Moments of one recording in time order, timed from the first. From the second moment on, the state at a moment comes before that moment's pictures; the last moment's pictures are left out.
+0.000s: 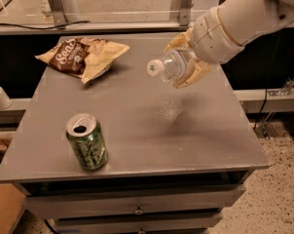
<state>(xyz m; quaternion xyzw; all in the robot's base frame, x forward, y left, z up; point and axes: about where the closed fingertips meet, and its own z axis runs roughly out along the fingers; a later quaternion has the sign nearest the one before) 0.536 -0.076 0.944 -0.82 0.46 0.00 0.34</state>
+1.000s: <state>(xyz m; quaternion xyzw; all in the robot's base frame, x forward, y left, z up) 0.553 -0.015 0.952 -0.74 0.43 0.26 0.45</state>
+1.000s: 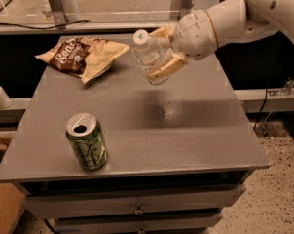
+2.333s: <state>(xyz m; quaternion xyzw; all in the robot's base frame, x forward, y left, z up) 0.538 0.039 0.937 -0.75 0.38 0.40 0.35</state>
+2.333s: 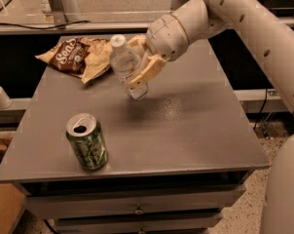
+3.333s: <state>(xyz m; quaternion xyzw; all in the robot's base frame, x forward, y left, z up) 0.515 0.065 0.896 -0.77 0.36 0.45 0.28</state>
